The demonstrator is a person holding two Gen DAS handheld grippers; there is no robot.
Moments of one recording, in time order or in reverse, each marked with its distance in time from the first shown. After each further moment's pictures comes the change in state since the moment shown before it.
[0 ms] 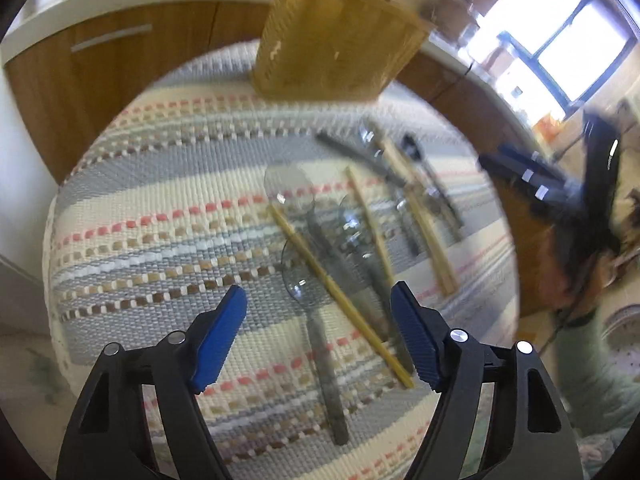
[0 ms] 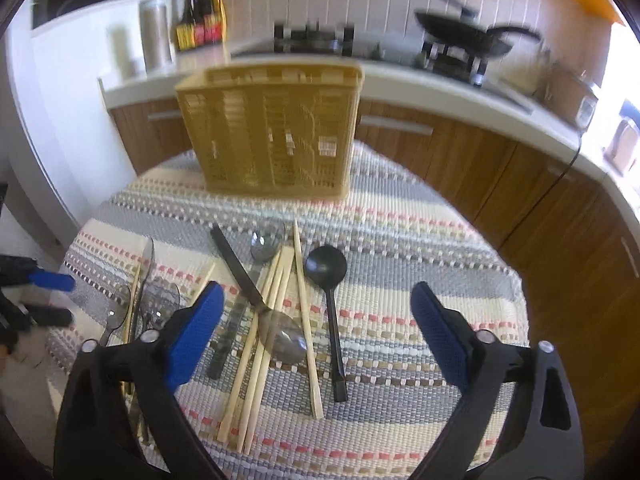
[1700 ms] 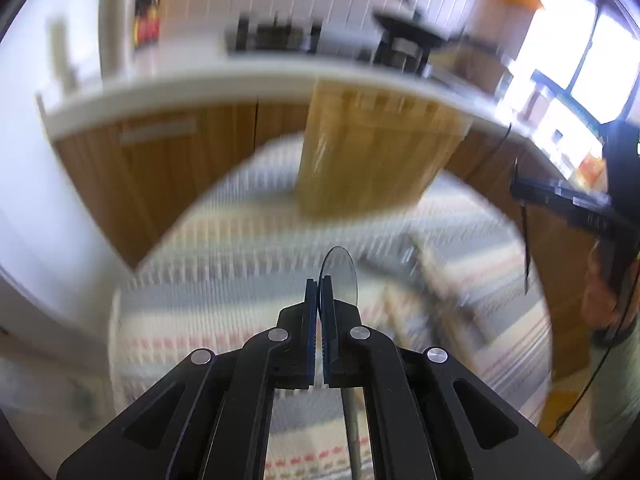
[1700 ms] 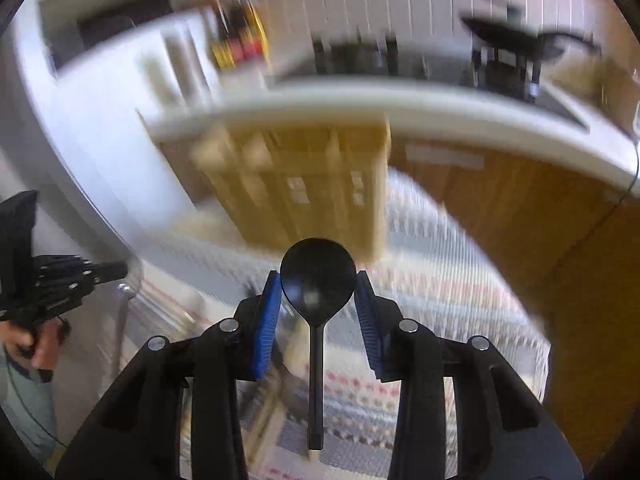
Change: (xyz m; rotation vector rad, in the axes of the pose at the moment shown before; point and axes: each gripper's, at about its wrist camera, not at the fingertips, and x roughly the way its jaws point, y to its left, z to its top) left arm -0.041 -0.018 0.075 -0.025 -0.291 0.180; right arm -0.026 -0.009 0.088 -0.015 -0.087 0.279
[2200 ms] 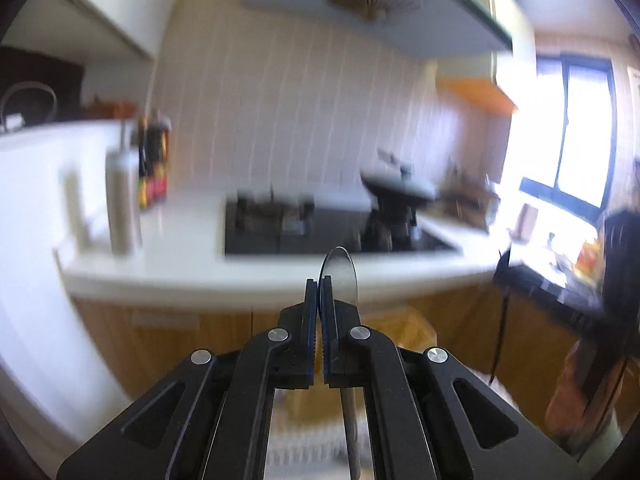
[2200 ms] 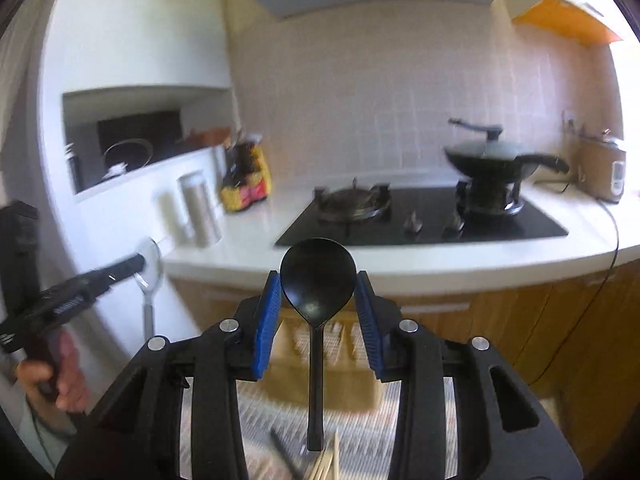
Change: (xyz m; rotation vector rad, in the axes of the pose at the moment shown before) left arm -0.066 -0.048 0.106 0.017 -0.568 0.044; right arm -0.058 -0.001 0.068 0.026 -0.446 -0.060
